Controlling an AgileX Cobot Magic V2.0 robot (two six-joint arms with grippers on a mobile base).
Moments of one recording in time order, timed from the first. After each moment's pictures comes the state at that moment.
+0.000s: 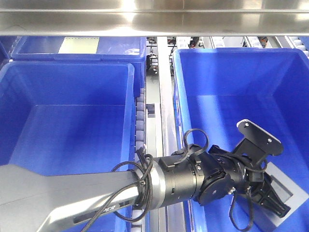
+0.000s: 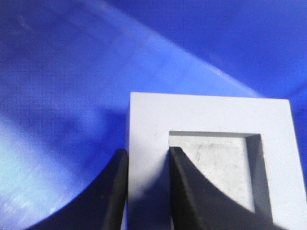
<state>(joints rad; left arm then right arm) -1.05 2.13 -1.61 -0.07 0.25 -0.10 -0.08 -0.01 0.02 0.01 0.19 0.01</state>
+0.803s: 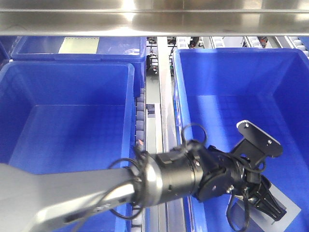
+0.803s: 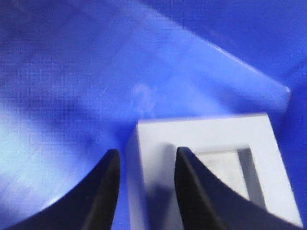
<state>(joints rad) -1.05 2.09 -1.61 -0.07 0.37 -0.09 -0.08 -0.01 0.02 0.01 0.19 0.01</state>
